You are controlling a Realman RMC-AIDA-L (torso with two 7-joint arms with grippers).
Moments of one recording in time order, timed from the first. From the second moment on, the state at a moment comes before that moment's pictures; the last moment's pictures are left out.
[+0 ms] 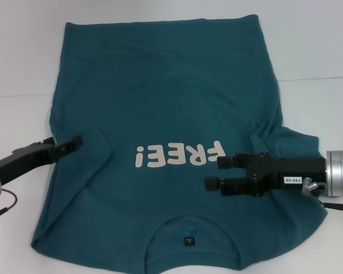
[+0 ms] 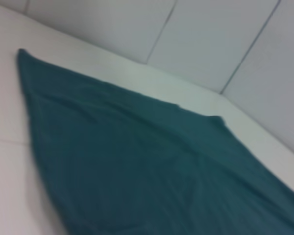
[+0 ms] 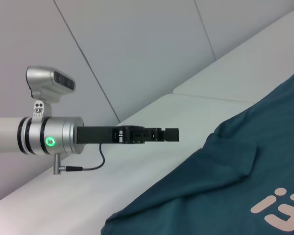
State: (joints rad) left arm -0.50 -2.16 0.60 0.64 1.89 1.02 -1.69; right arm 0.58 2.08 -0.71 -0.62 -2.02 -1.52 1.59
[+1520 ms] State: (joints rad) left arm -0.51 -2.16 0.66 0.55 1.90 0.92 -1.58; right arm 0.57 2.08 -0.71 -0.62 -2.02 -1.52 1.59
